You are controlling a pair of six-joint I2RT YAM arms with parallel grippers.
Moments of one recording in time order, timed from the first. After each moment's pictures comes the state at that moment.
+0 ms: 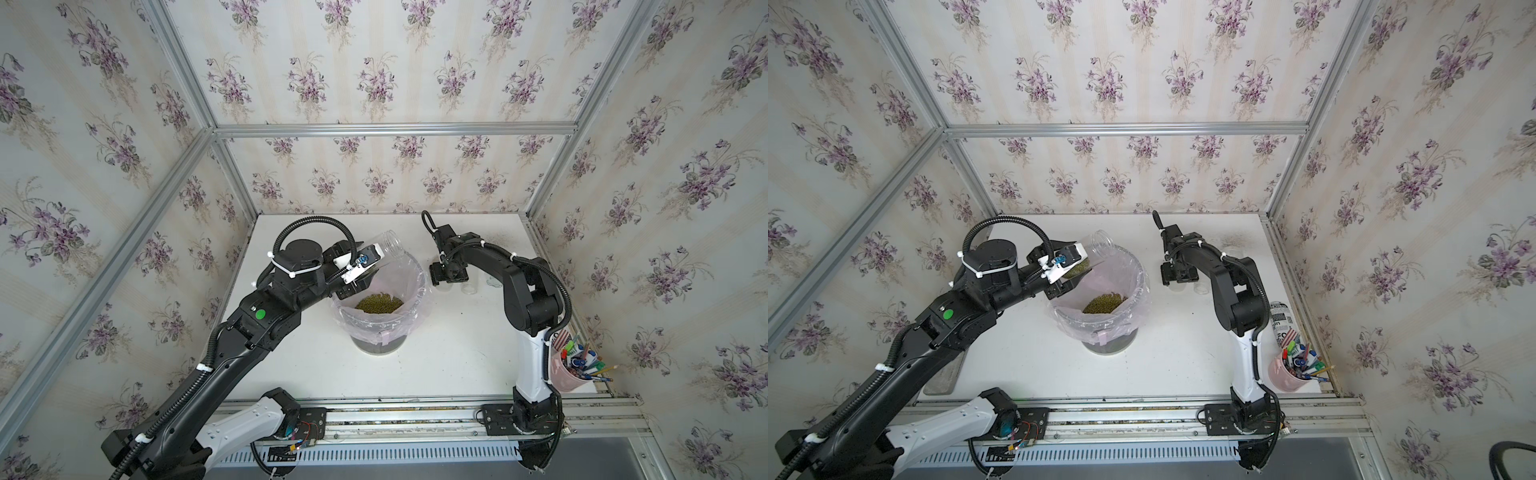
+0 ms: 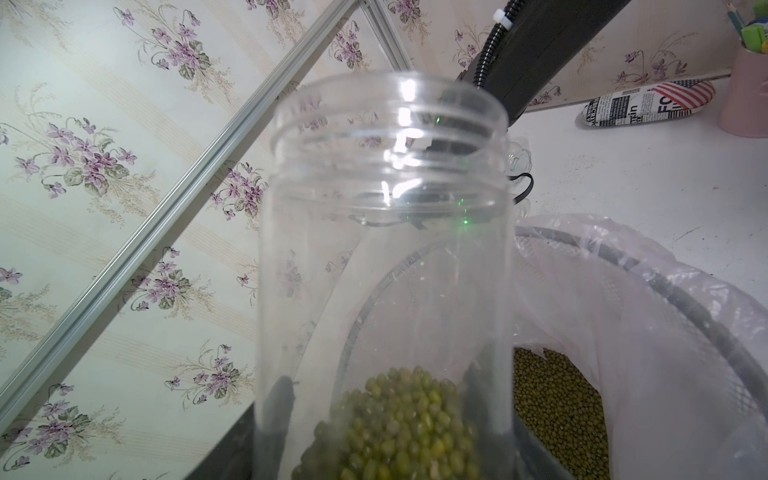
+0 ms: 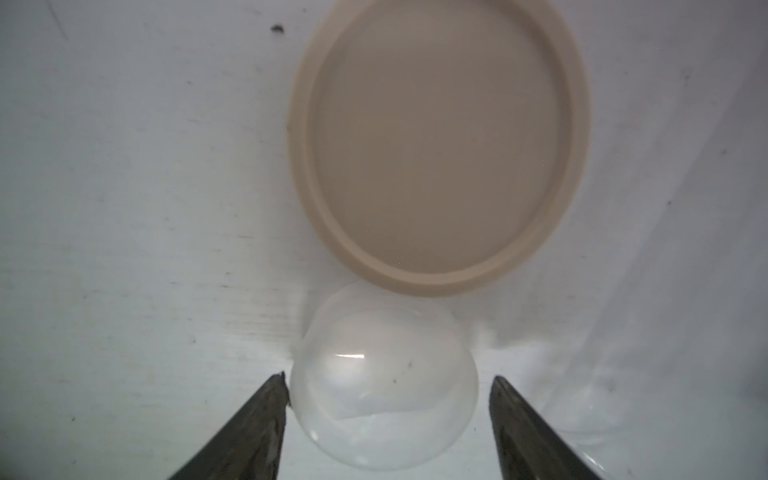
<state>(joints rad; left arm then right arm) -0.61 1.00 1.22 -0.53 0.10 0.65 0.40 2.10 1.59 -0.88 0.07 0.25</state>
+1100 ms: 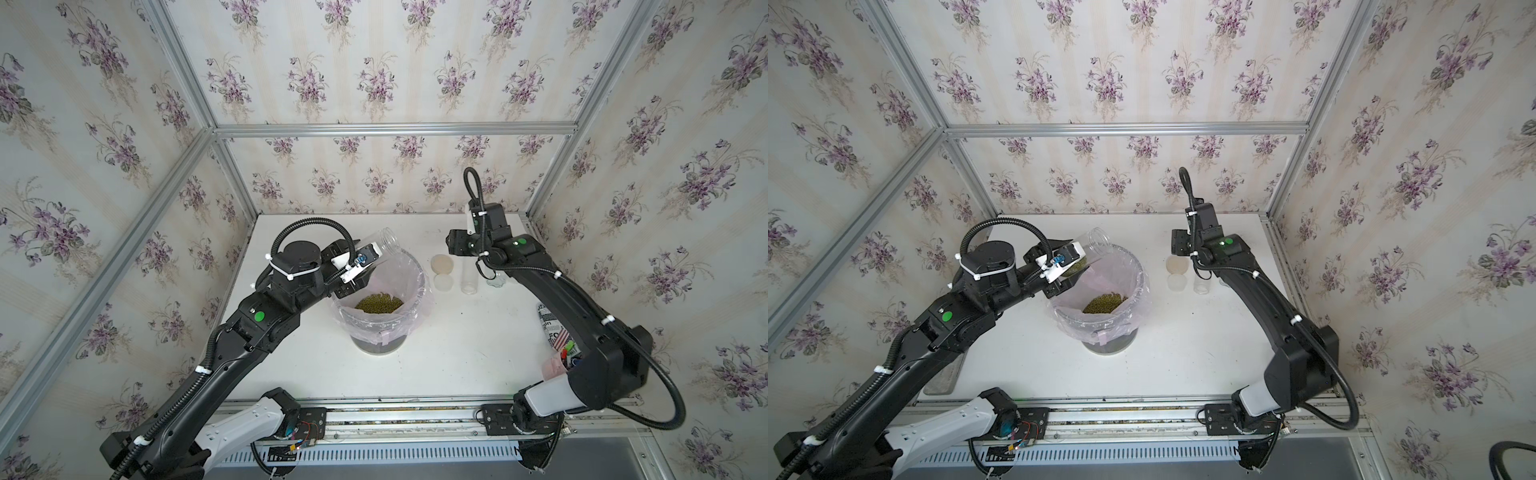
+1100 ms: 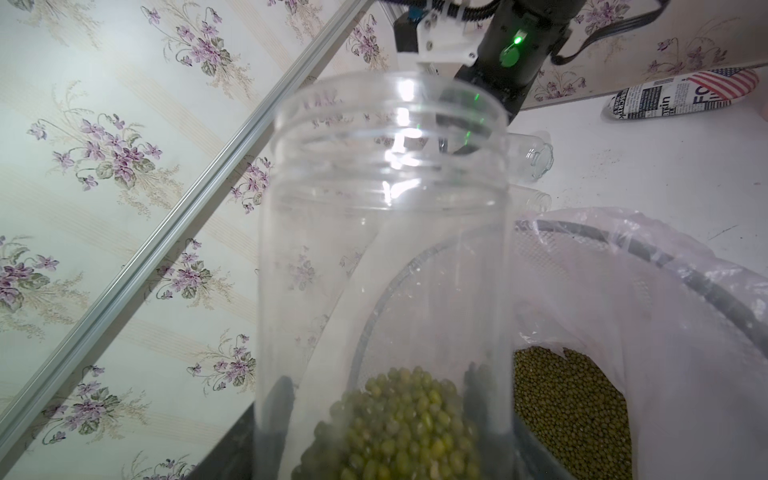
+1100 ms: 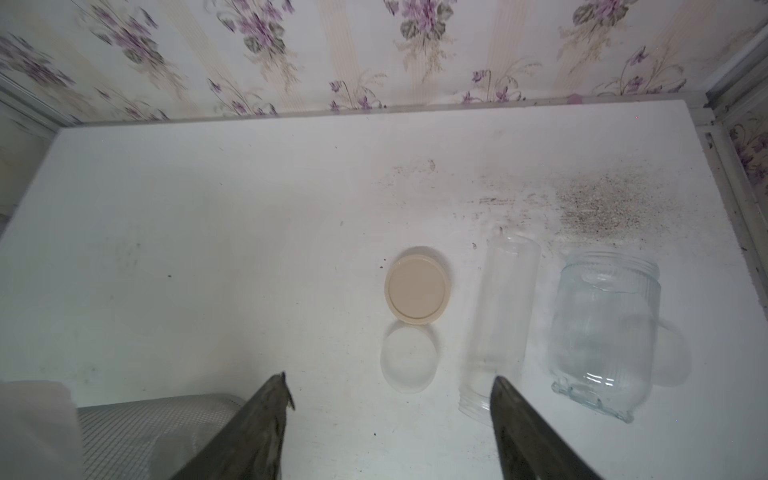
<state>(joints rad) -0.61 0.99 1.20 -0.49 0.04 0.67 0.40 1.40 1.32 -0.57 0.10 0.31</state>
